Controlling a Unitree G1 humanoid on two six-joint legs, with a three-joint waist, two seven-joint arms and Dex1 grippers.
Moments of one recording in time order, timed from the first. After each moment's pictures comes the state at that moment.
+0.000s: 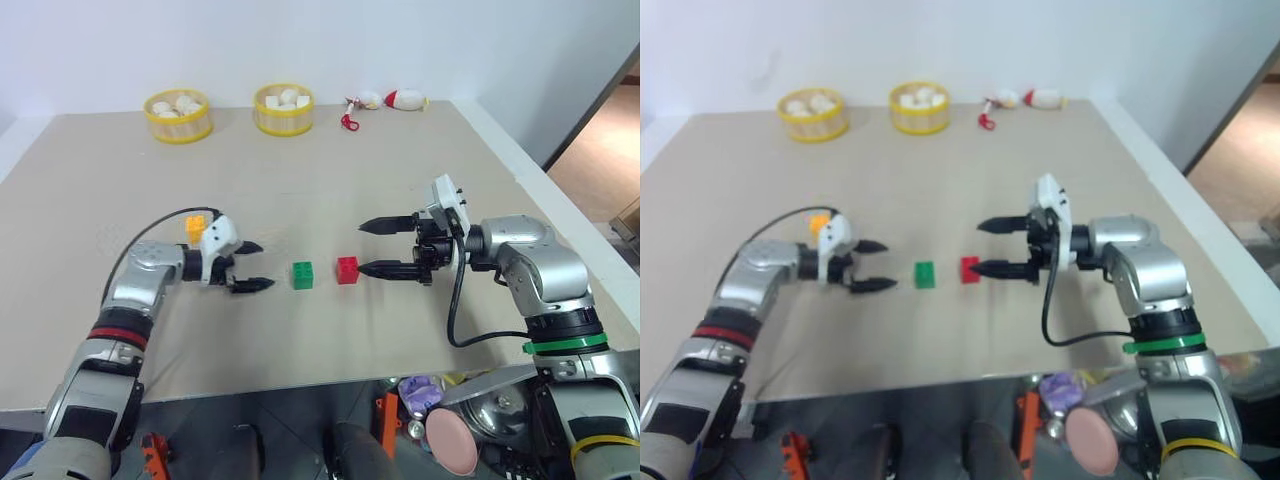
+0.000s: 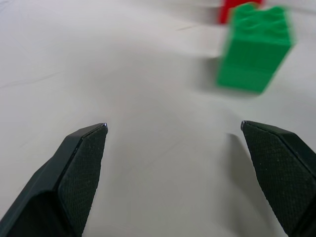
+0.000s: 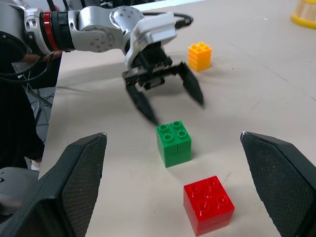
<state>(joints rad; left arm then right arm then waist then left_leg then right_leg) -0.70 0.54 -0.07 0.64 -0.14 0.02 -1.20 -0.71 -0.65 0.07 0.13 0.45 0.48 1.33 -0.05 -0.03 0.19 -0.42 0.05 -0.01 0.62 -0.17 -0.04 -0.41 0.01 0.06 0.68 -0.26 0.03</state>
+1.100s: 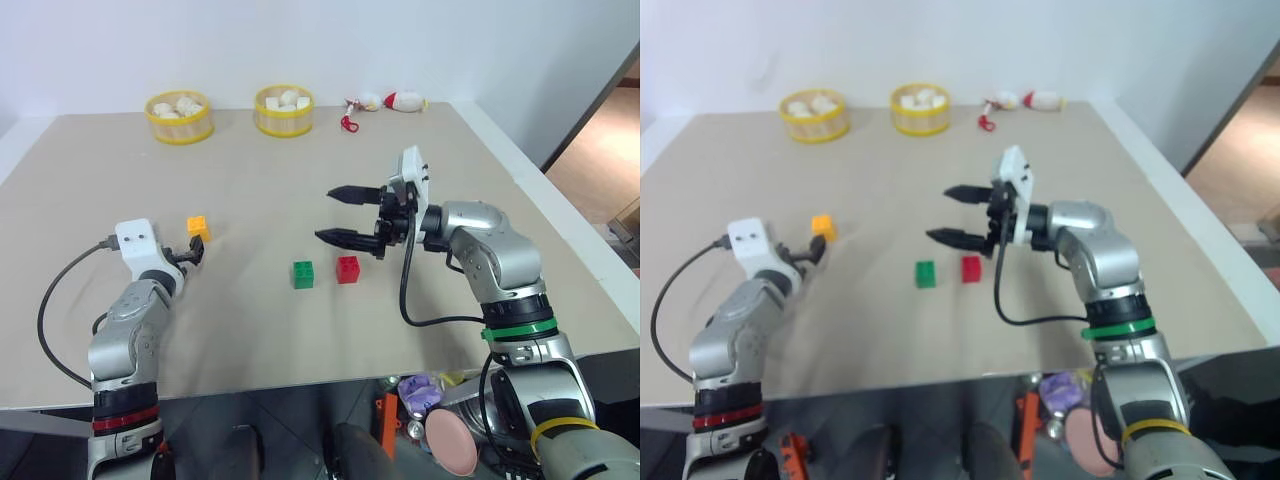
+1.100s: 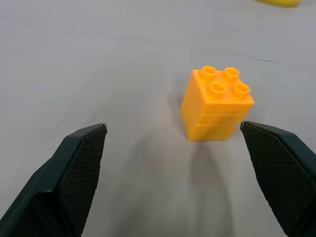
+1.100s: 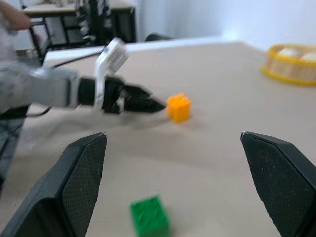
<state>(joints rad) -0.35 0.20 0.33 -0.13 -0.31 0.65 0.01 -0.81 -0.46 0.07 0.12 0.43 0.45 1.10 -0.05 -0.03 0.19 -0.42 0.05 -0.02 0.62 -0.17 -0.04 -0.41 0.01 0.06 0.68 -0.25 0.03</state>
